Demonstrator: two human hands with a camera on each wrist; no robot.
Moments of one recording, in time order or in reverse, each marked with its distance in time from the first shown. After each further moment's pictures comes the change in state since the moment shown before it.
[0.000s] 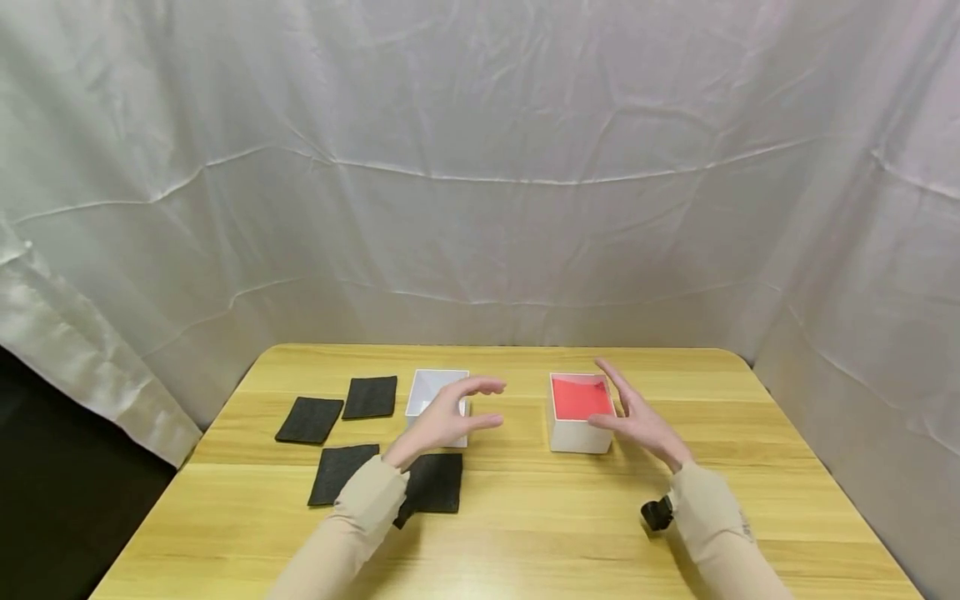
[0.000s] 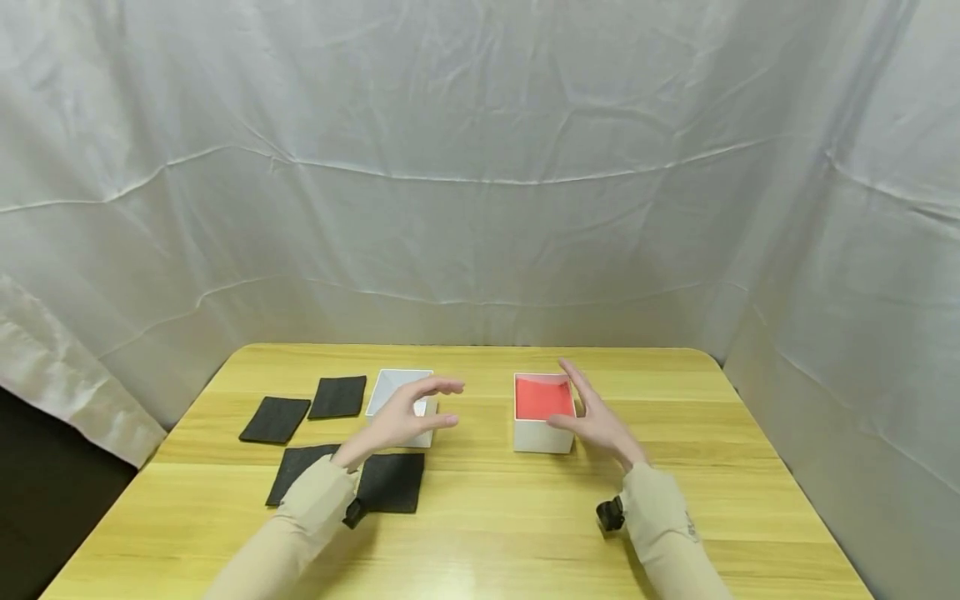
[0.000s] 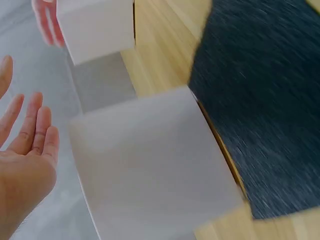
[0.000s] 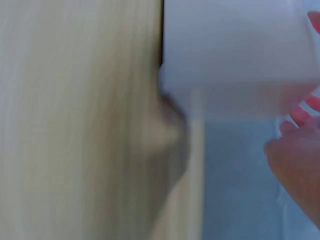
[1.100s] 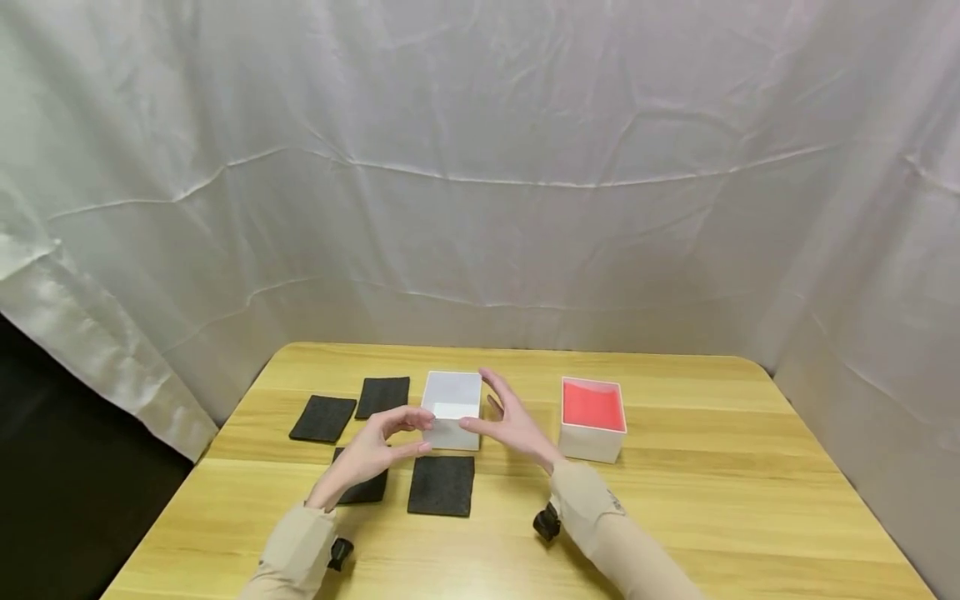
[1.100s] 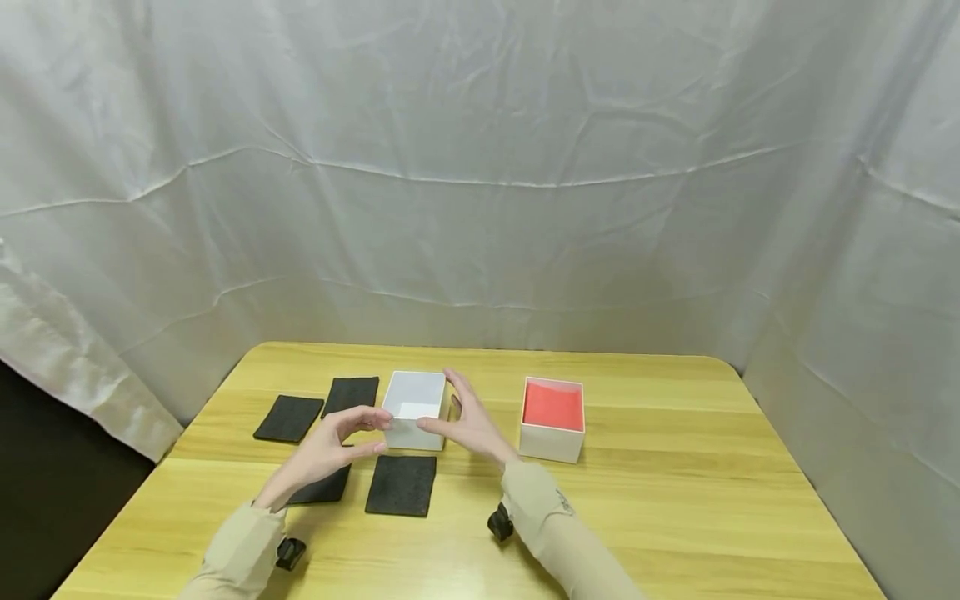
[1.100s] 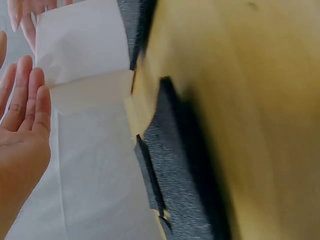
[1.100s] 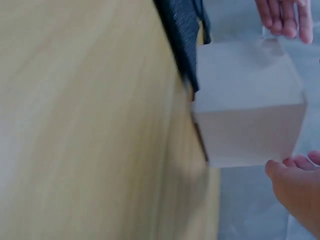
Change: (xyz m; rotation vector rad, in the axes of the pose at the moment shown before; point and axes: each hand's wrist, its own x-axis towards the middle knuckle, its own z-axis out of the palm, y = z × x) left_hand -0.094 -0.036 -0.052 -0.044 0.073 -0.112; right_hand 0.068 -0.055 0.162 0.216 -0.083 -0.021
